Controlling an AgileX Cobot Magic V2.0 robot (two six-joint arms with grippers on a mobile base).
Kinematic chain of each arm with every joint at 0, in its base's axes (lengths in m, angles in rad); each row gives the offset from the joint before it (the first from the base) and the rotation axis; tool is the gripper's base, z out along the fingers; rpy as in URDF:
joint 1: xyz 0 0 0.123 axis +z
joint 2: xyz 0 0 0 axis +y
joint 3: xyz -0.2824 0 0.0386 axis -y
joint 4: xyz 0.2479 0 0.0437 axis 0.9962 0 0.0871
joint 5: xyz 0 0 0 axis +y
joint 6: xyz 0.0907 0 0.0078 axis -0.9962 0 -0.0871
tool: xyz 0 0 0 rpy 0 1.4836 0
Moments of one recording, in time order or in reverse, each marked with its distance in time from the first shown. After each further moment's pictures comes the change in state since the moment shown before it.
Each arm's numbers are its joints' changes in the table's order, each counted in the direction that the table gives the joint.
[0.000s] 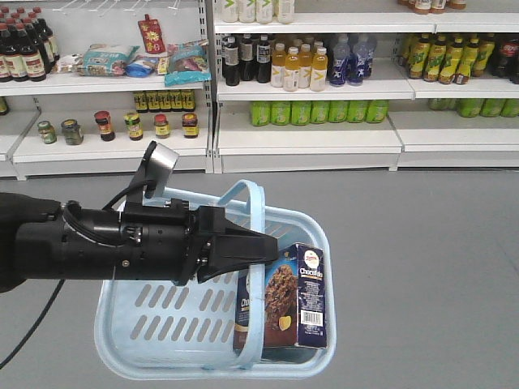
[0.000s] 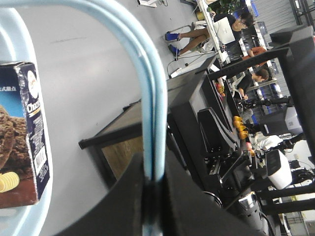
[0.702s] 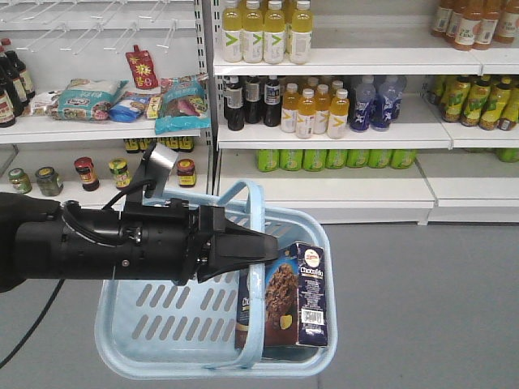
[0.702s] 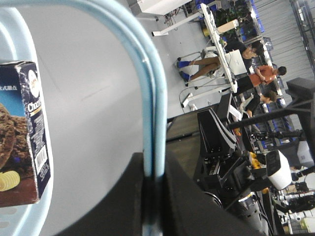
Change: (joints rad) left arm 0.000 0.000 0.000 -0.001 -0.002 0.000; right arm 0.000 0.000 0.000 0.000 0.000 0.000
